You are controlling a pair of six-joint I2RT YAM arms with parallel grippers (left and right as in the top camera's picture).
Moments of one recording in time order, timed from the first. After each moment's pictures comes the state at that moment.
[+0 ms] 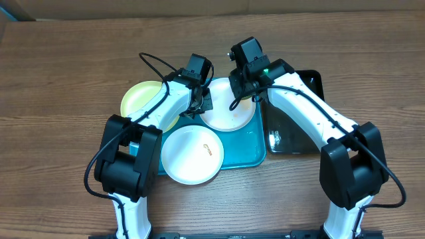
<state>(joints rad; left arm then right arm) -0.37 2.04 1.41 -0.68 -0.03 -0.54 0.49 1.98 1.59 -0.69 0.09 0.15</state>
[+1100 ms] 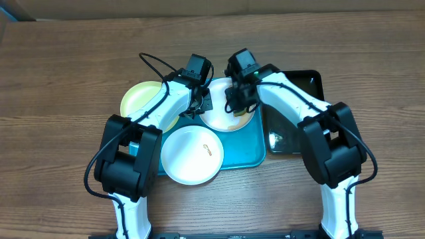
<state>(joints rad) -0.37 2.04 1.41 -0.69 -0.03 -0.54 0.46 2.18 1.60 -0.71 -0.21 0.14</state>
